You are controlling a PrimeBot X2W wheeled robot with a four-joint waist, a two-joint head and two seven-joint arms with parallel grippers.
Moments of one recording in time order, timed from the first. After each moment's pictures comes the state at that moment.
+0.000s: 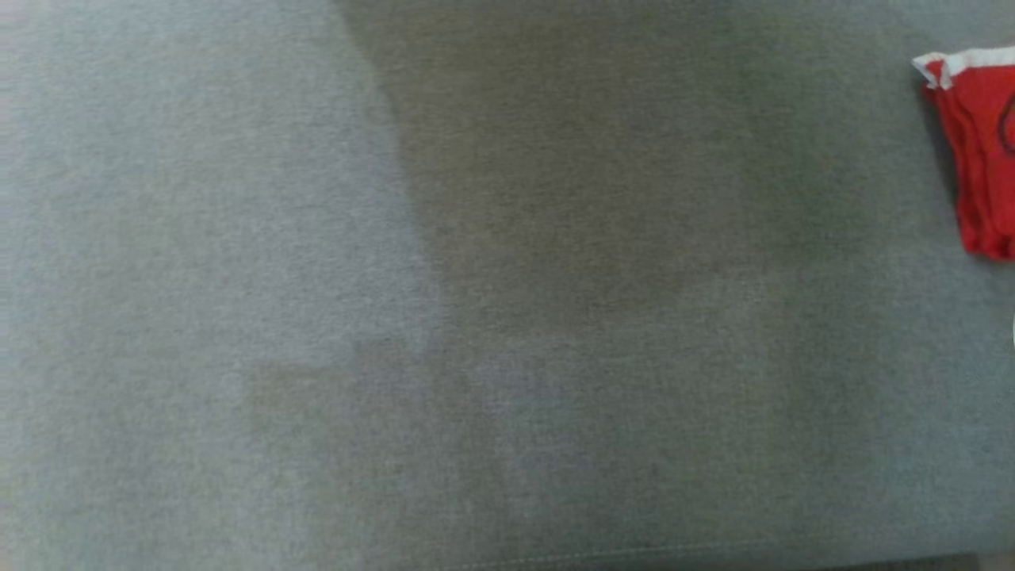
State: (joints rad) left arm -1.49 0.35 -0.19 0.69 -0.45 -0.09 -0.21; right arm -1.42 -0.18 0.03 0.83 0.00 0.13 -0.17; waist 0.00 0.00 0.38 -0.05
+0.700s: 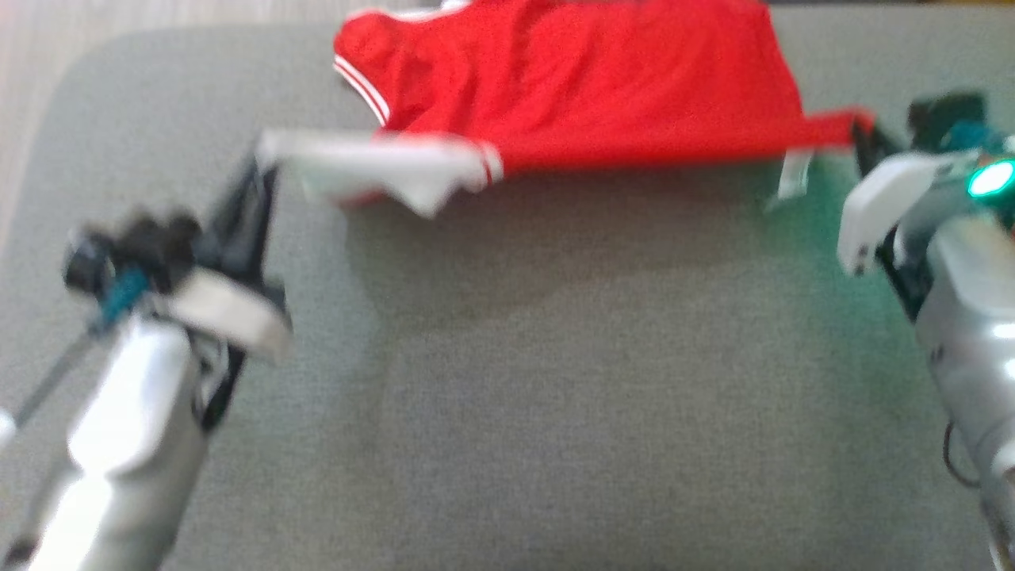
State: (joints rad) left arm -0.64 0.34 -0.47 0.59 -0.41 -0.13 -0.26; right arm -0.95 -0.27 0.27 1.24 0.09 0.13 -0.12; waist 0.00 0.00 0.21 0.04
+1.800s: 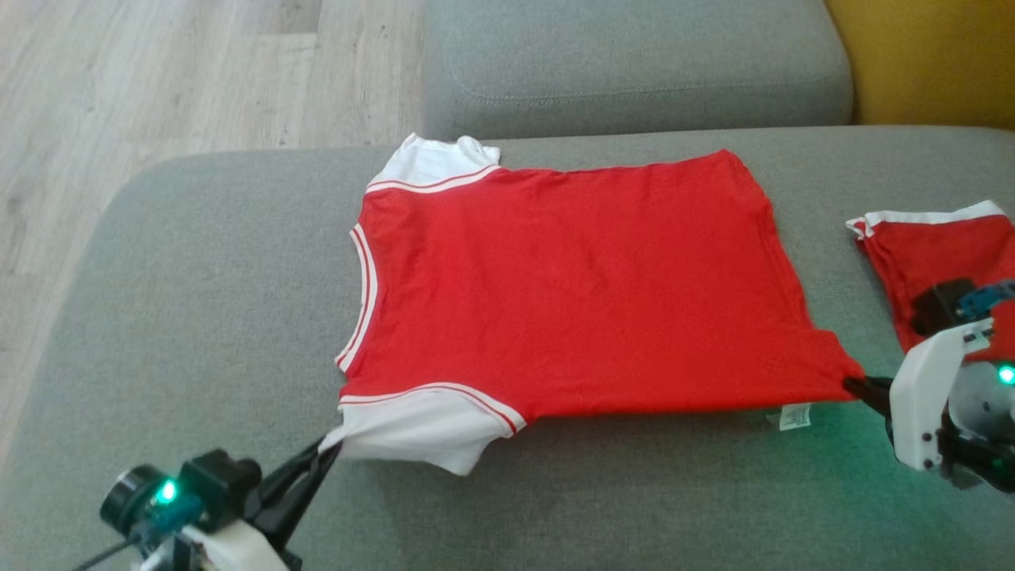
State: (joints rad) left arm -0.03 0.65 -0.61 -0.04 -0.53 -0.06 0.12; right arm -0.45 -0.74 0.80 0.49 0.97 0.13 0.51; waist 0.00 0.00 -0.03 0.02
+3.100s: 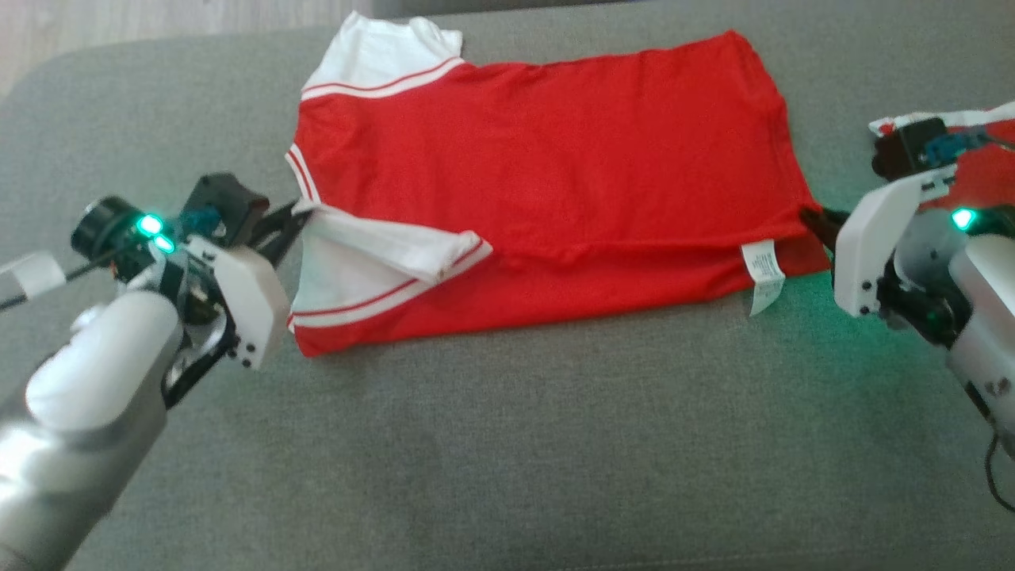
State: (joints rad) left arm -0.77 0.55 -0.88 0.48 -0.58 -0.13 0.22; right arm -0.80 -0.53 0.82 0.75 0.84 0.13 0.39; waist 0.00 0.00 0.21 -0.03
